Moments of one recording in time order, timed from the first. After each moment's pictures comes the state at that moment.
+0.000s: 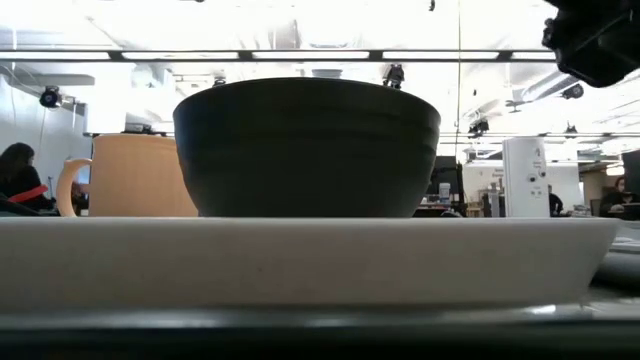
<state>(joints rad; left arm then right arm) -0.75 1.94 1.77 -1.19 -0.86 -1.52 0.72 1.75 1.14 -0.68 0.14 2.05</state>
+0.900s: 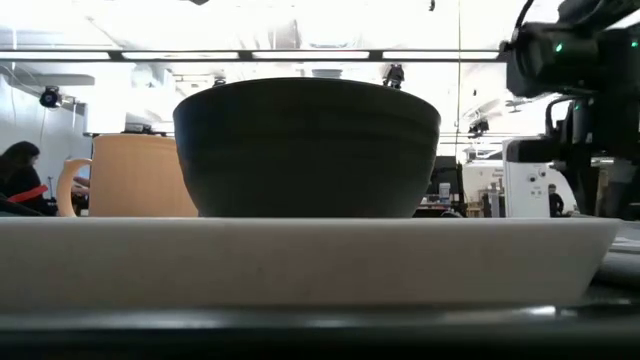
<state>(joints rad) -0.75 1.94 1.77 -1.19 -0.86 -1.52 0.11 1.20 0.57 -0.97 0.17 1.98</state>
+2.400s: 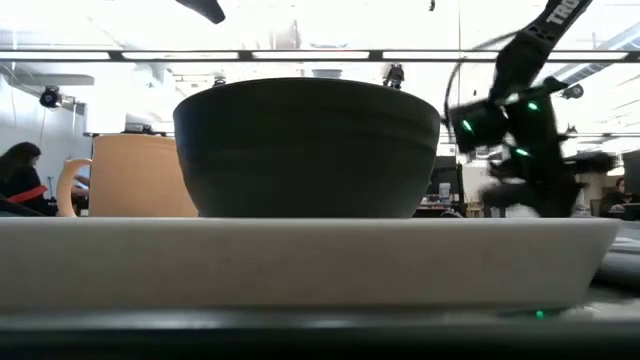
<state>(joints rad) -0.71 1.94 1.76 -1.19 -0.86 -1.52 -0.40 1.53 0.67 -0.90 0.27 1.06</state>
